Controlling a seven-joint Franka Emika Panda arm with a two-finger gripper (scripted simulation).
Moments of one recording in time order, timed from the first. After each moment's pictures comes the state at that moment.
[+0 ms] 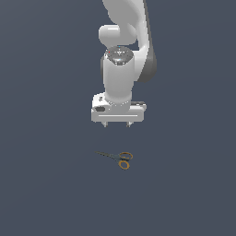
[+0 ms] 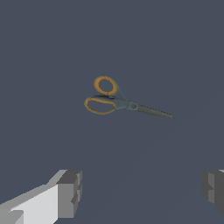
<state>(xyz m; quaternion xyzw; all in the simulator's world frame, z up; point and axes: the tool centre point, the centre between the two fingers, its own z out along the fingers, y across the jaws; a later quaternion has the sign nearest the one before) 0.009 -0.003 0.190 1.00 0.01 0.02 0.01</state>
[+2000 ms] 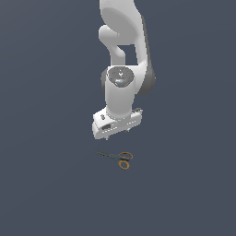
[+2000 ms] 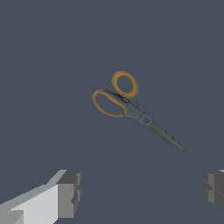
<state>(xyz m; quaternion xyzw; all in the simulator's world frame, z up) 0.028 -0.002 0.149 0.98 0.21 0.00 0.02</state>
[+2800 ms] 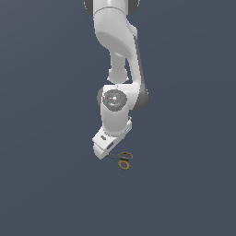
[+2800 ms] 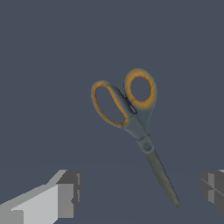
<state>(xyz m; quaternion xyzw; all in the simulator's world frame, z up) 0.055 -0.015 0.093 0.91 0.41 0.00 0.01</state>
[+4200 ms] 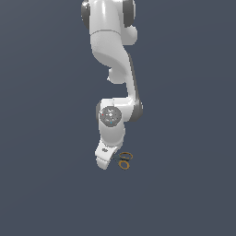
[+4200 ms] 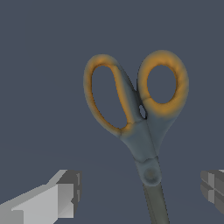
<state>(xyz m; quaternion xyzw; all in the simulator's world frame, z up) 0.067 -0.023 0.038 0.86 0.52 0.00 0.00</state>
